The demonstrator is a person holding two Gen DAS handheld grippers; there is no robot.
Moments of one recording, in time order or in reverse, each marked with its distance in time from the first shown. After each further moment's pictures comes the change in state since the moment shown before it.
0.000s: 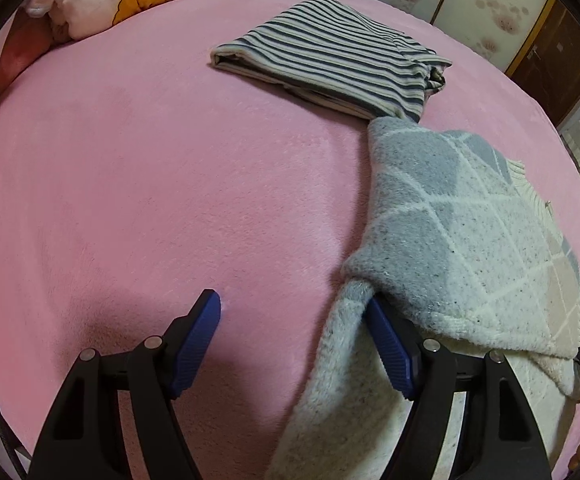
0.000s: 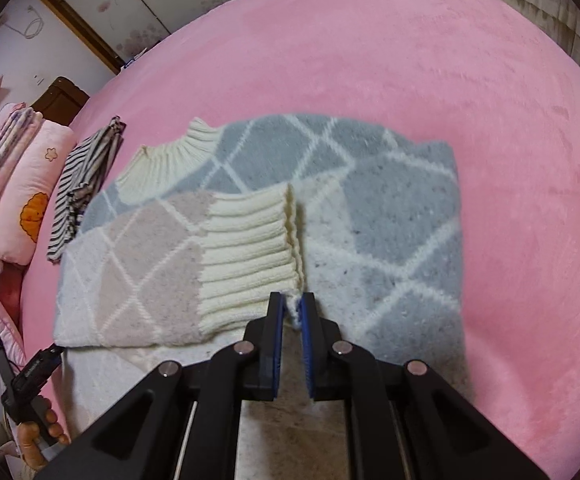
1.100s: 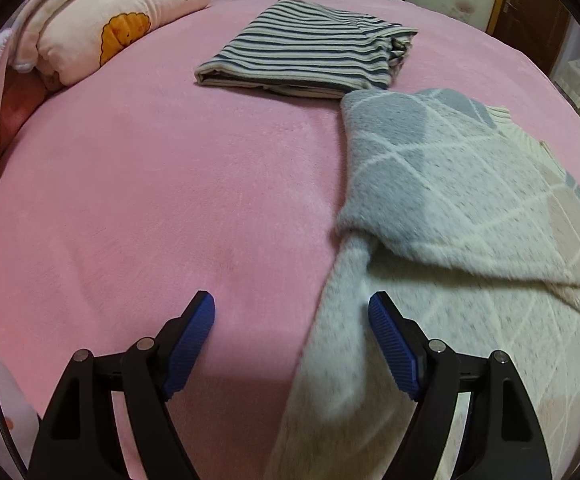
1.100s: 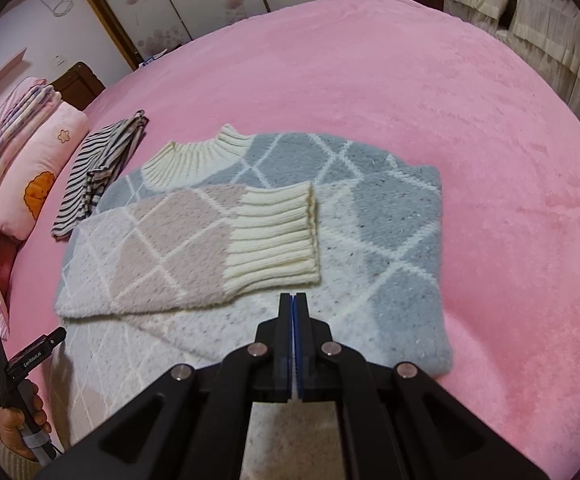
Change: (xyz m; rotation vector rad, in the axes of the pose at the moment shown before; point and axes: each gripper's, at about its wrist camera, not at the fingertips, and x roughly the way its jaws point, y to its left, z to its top) left arm -0.034 -0.030 -0.032 0.188 -0.019 0.097; right arm -0.041 0.023 -0.024 -0.118 -0.086 -0.036
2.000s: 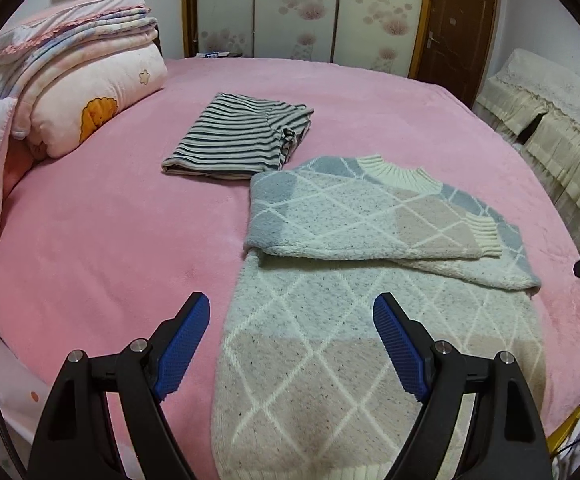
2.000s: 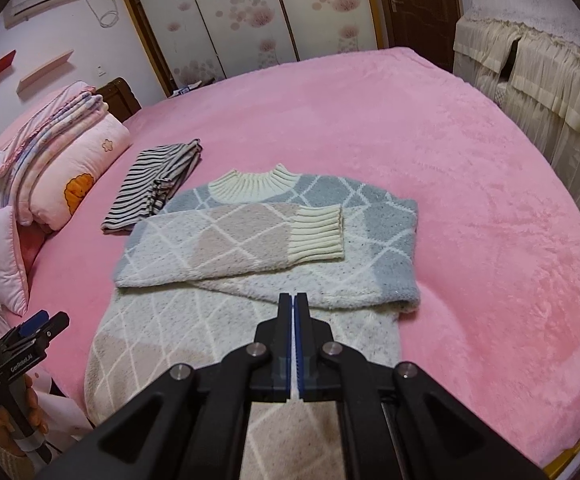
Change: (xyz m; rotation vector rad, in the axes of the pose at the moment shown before) left arm -0.159 -0.024 -0.055 0.113 -0.253 -0.173; right arm -0.124 0.037 -0.059 -0.089 -0.177 0.022
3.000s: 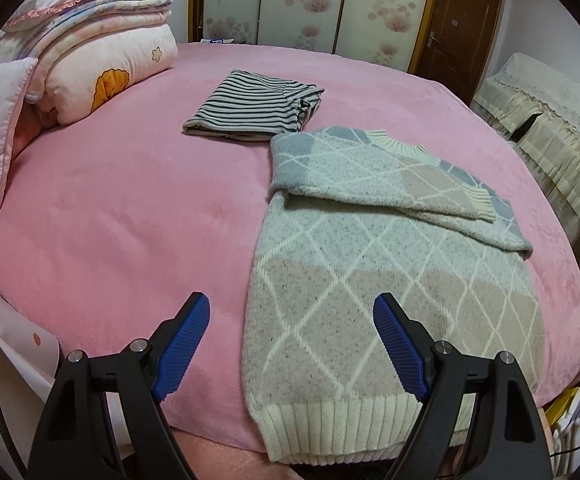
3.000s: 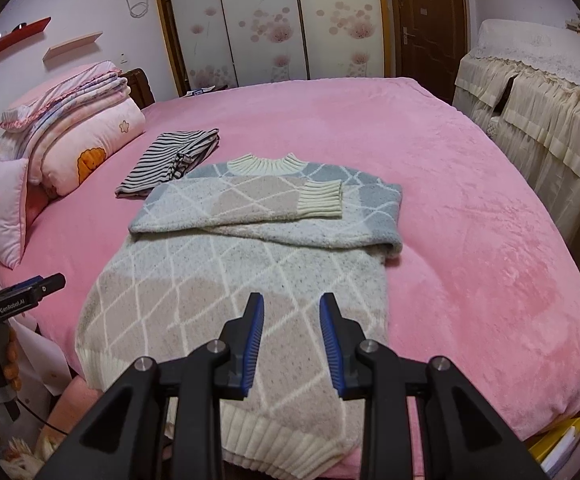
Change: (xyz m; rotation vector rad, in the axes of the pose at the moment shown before) left arm -0.021 0.045 -0.066 -0.028 0.038 -0.043; right arm -0.058 0.023 -0.093 -0.120 -0.078 -0.057
